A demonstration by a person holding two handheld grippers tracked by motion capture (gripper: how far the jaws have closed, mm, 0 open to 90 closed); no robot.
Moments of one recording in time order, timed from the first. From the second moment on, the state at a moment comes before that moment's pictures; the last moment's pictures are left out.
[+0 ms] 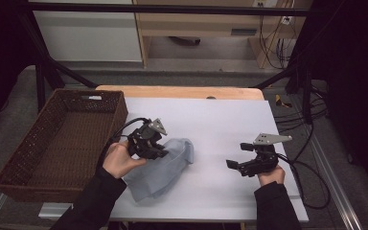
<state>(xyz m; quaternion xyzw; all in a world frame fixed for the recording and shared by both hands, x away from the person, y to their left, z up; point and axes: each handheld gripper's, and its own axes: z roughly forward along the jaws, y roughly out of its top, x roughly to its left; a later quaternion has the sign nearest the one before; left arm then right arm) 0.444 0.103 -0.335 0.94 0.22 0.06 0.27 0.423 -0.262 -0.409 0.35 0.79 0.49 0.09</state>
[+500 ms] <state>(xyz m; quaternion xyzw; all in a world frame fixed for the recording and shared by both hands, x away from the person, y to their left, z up) 0.440 0.111 -0.338 0.93 0.23 0.06 0.29 0.423 -0.262 -0.409 0.35 0.79 0.49 0.09</state>
